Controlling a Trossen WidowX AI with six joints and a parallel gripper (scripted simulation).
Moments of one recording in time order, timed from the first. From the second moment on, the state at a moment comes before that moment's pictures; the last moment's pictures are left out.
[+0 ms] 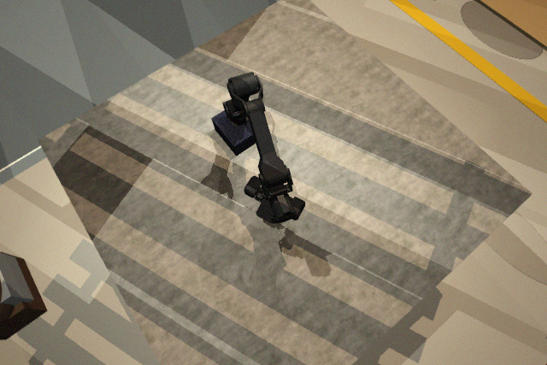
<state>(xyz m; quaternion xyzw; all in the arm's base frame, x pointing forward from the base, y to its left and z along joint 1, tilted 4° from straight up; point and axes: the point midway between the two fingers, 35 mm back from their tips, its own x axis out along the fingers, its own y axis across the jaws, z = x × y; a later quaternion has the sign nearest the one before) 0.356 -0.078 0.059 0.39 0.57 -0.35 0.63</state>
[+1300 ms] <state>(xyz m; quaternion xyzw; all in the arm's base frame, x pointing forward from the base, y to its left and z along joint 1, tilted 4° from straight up) 0.353 -0.077 0.061 0.46 0.54 -0.40 0.58</state>
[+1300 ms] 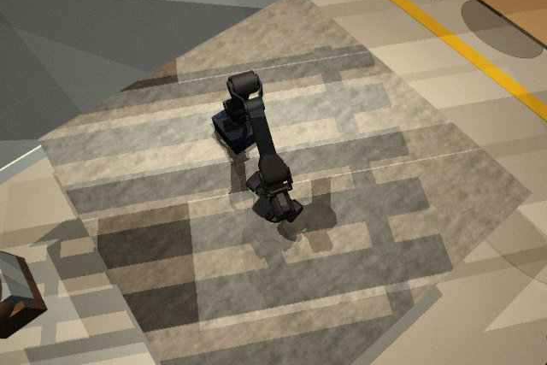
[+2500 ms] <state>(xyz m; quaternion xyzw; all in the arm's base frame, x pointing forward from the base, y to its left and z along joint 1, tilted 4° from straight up) 0.350 -0.077 0.062 0.49 0.51 -0.43 0.56</state>
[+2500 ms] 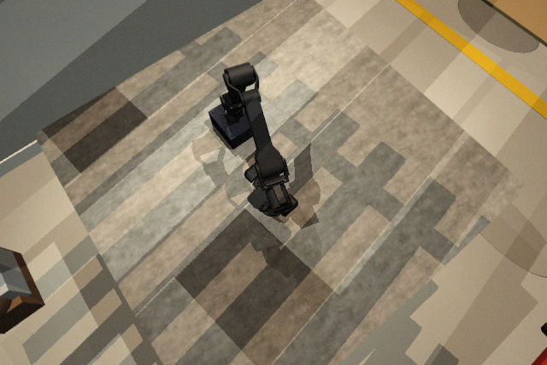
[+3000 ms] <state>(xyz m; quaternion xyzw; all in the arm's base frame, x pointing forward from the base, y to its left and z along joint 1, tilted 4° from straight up) 0.352 -0.077 0.059 0.52 0.49 -0.46 0.53</state>
